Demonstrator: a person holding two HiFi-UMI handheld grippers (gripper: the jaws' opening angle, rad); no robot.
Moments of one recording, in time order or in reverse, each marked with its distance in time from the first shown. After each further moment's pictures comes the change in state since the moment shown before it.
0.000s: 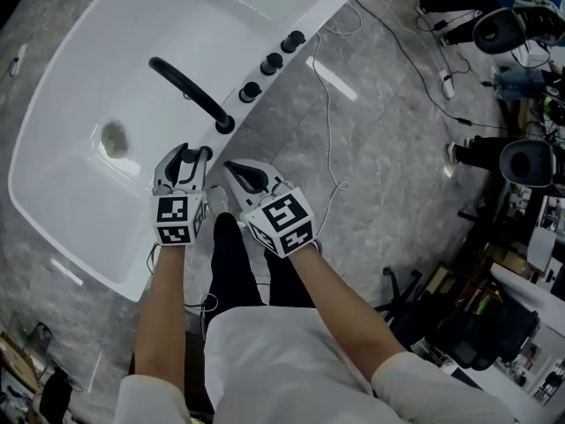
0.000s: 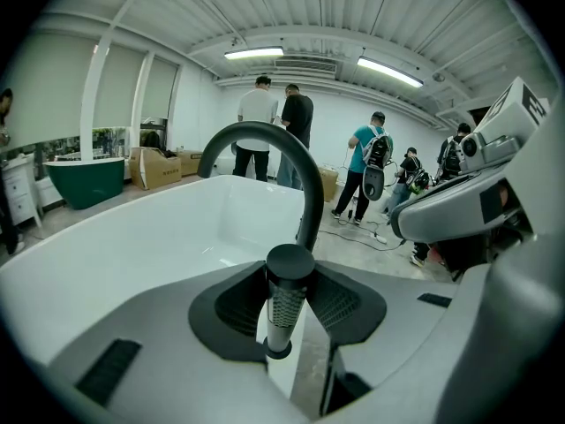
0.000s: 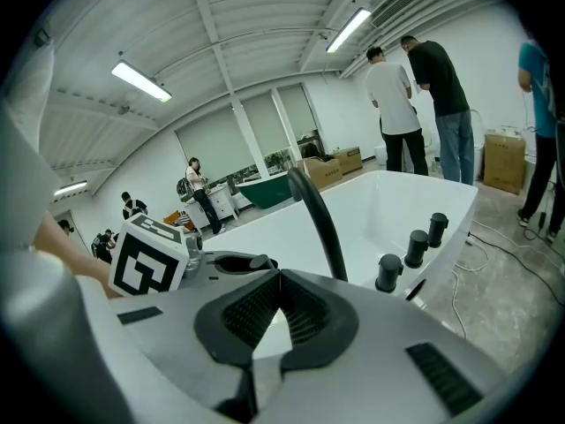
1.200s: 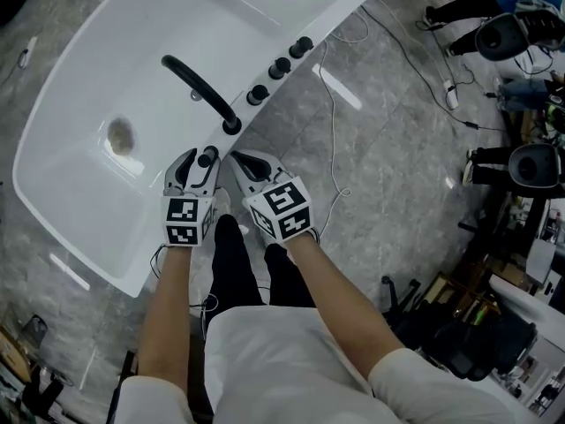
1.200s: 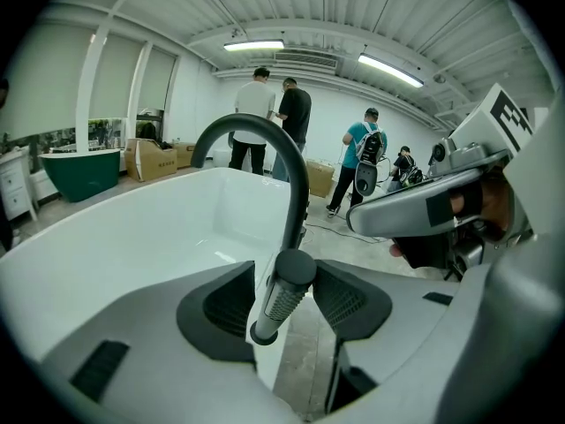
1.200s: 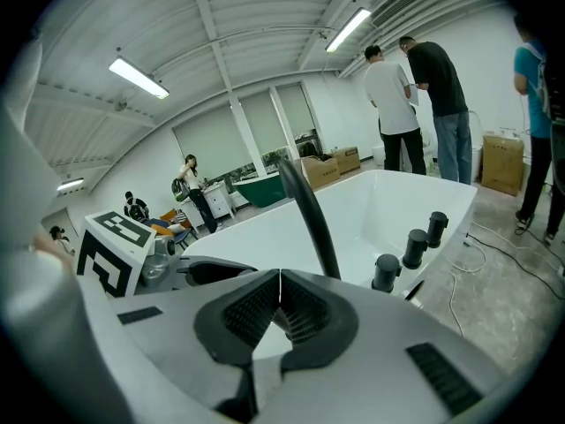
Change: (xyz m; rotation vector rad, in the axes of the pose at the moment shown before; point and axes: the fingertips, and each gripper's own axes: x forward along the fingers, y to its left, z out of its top) left arm -0.009 -0.017 -0.012 -0.017 0.037 -0.034; right arm 0.015 -0.014 -0.004 -0.005 0.007 -0.020
